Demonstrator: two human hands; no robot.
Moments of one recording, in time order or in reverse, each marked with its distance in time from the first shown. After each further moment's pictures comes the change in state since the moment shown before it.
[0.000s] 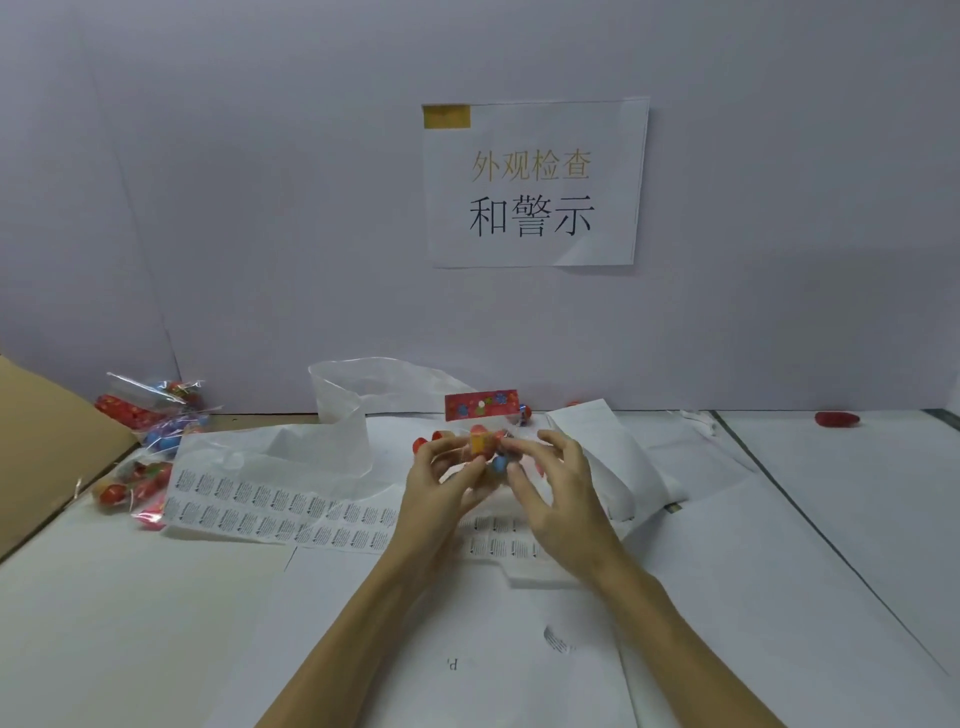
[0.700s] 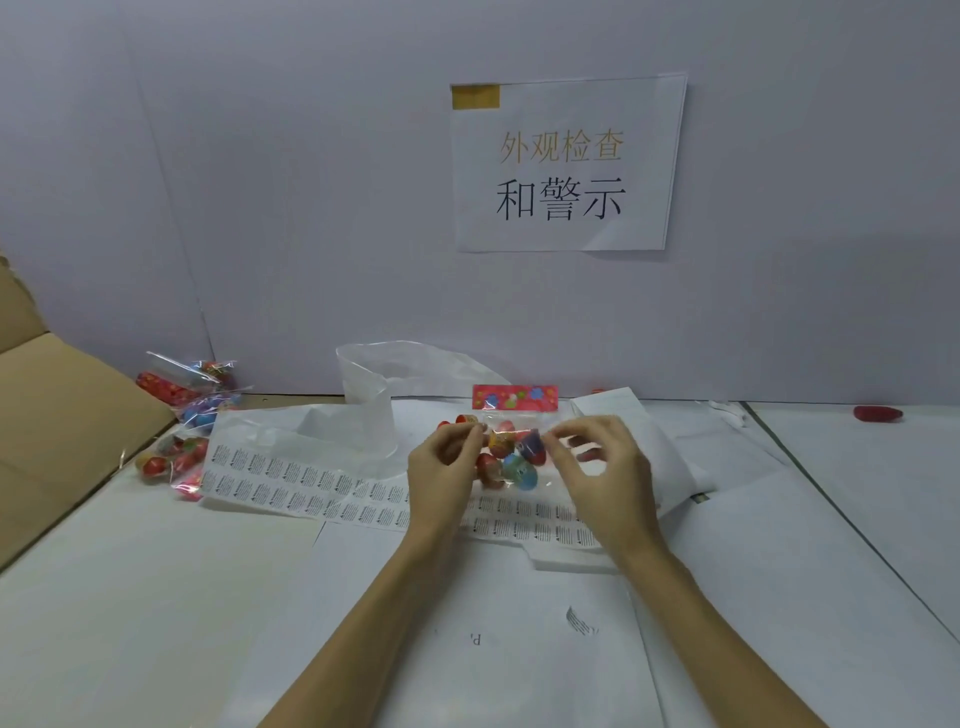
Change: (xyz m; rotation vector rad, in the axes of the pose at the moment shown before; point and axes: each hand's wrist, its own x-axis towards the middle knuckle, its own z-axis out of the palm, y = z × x) left_hand 0.006 0.001 -0.007 0.264 0.215 0.183; right_hand 0.006 0.000 -0.006 0.027 0.282 -0.112
